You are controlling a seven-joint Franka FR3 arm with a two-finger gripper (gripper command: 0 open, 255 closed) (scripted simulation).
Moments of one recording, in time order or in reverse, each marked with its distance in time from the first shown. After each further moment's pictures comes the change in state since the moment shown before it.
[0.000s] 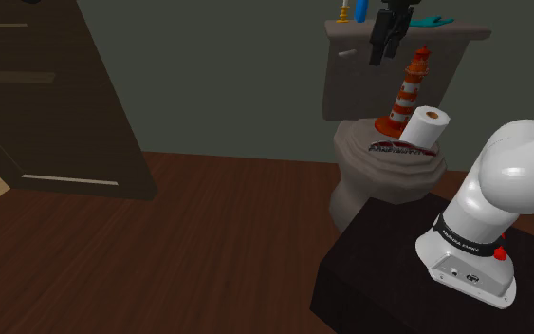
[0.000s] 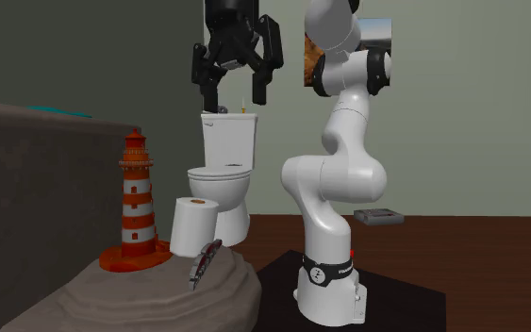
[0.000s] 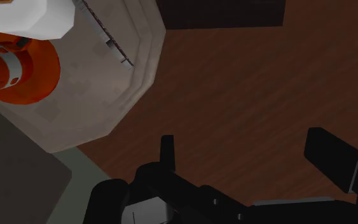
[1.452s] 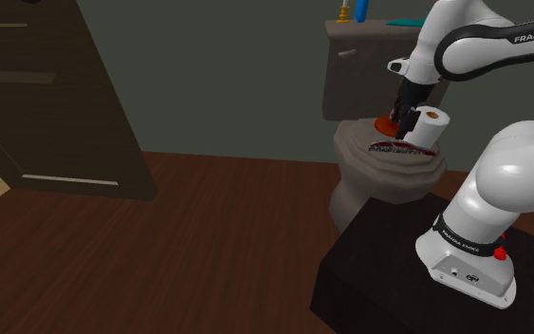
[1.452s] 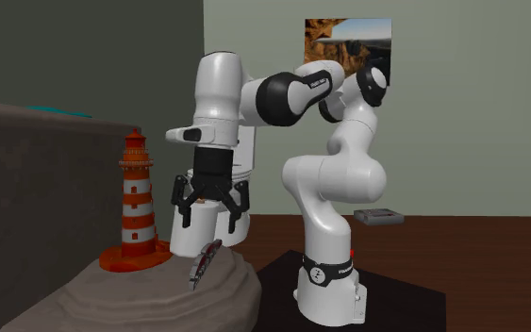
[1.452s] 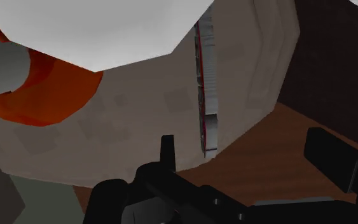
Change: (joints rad) arm -0.073 -0.232 -0.394 -0.645 -0.423 0.492 -0.621
